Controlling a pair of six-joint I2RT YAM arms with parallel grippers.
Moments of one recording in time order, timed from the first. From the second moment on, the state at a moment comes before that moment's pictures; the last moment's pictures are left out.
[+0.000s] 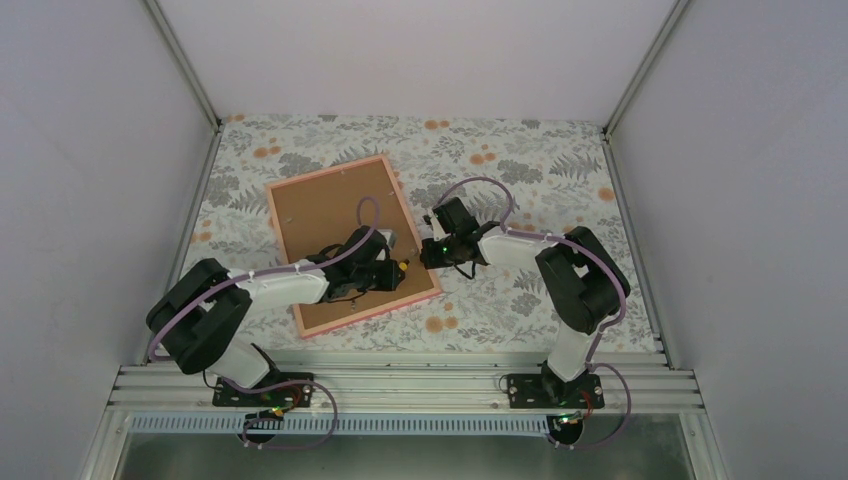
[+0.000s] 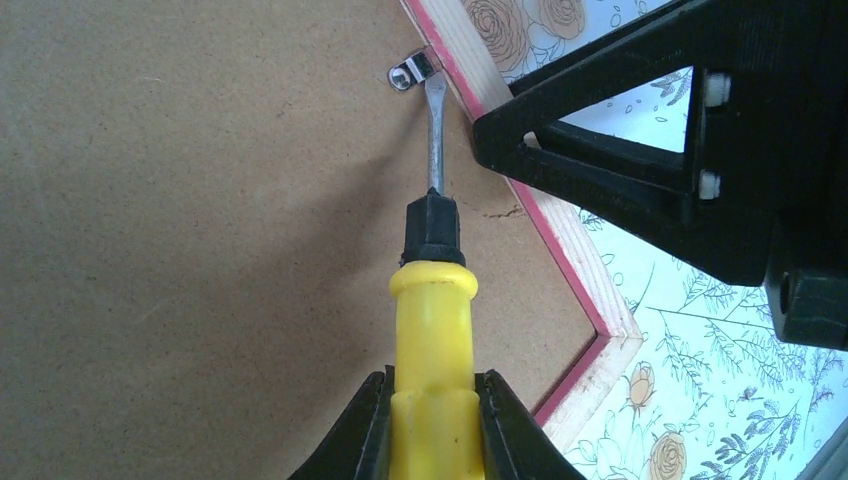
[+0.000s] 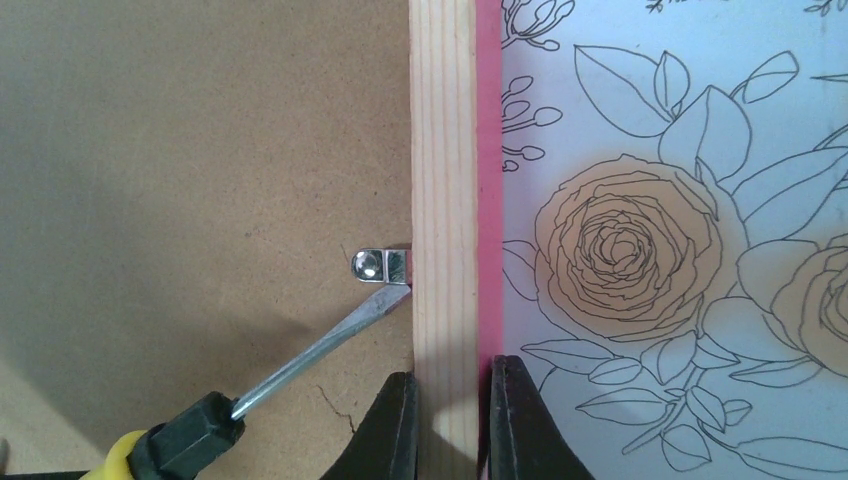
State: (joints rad) left arm -0.76 1.50 0.67 -0.04 0.16 -0.69; right arm 0.65 1.79 0.97 -0.21 -0.25 0.44
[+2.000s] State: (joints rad) left arm -0.77 1.46 0.64 -0.04 0.09 -0.74; right arm 0.65 1.78 0.95 -0.18 -0.24 0.45
